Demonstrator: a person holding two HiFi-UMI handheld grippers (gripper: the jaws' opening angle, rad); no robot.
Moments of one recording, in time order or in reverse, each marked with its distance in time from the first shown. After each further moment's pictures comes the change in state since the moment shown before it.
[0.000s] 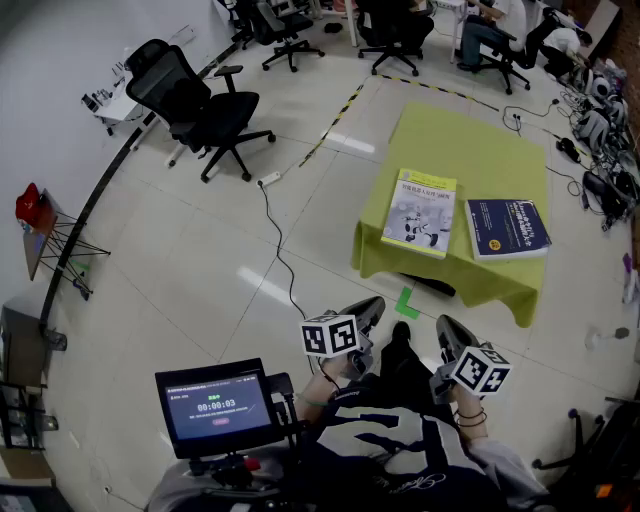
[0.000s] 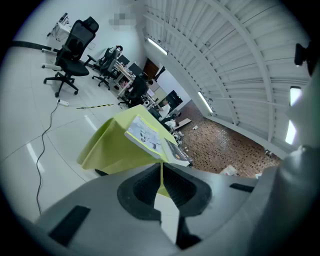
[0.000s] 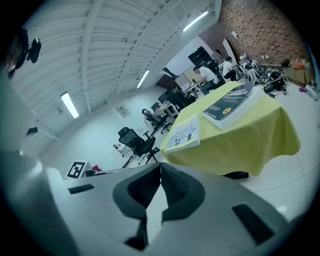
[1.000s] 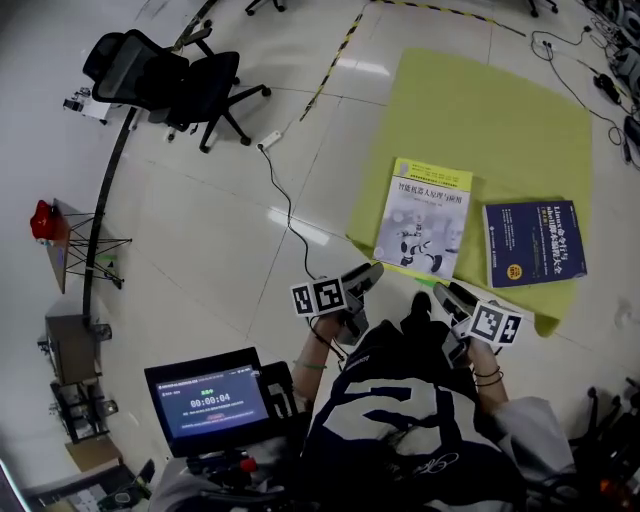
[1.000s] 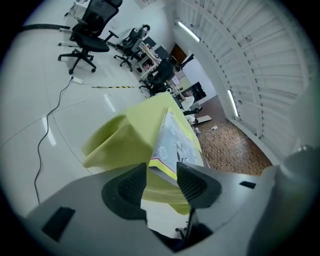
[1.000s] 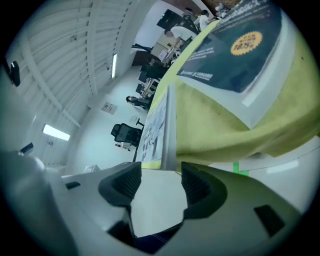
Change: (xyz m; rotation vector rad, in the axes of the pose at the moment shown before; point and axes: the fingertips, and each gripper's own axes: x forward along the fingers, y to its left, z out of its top) left arm 0.177 0.113 0.089 -0.233 0.140 0.109; right arm 0.177 -0.146 0.063 0.343 0.275 0.068
